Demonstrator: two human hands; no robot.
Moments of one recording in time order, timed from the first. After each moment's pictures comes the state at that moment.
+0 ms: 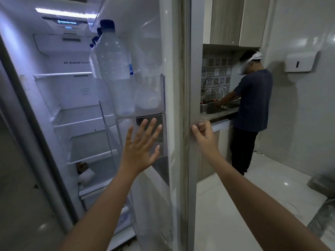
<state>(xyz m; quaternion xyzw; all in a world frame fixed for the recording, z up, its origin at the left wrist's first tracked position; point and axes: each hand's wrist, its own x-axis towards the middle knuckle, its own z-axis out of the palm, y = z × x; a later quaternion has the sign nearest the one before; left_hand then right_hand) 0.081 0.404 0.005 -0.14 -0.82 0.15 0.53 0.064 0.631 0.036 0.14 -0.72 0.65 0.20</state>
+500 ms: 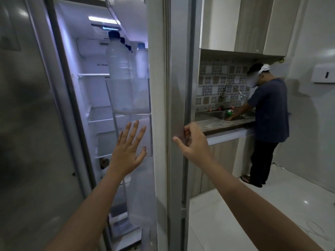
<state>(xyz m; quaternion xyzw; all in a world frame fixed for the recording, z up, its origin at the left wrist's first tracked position) 0.139 0.254 0.000 -0.09 -0.90 0.00 0.42 0.116 0.499 0.043 0.32 -0.79 0.43 0.31</state>
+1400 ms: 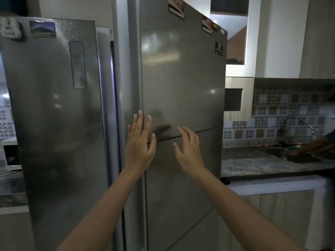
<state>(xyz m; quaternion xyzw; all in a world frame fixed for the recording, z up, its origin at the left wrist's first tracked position) 0.101 0.187 0.112 0.03 -0.80 -0.08 0.59 0.007 0.323 0.095 0.39 -0.76 0.42 0.31</state>
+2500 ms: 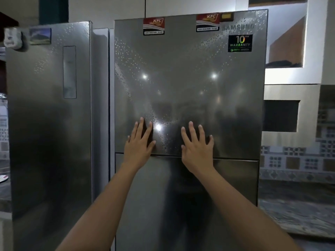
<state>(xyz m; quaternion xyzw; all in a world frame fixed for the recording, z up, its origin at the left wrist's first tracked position) -0.079 0.080 0.150 0.25 -0.86 0.03 0.45 -0.199 0.233 0.145 0.37 -0.79 0.17 0.45</state>
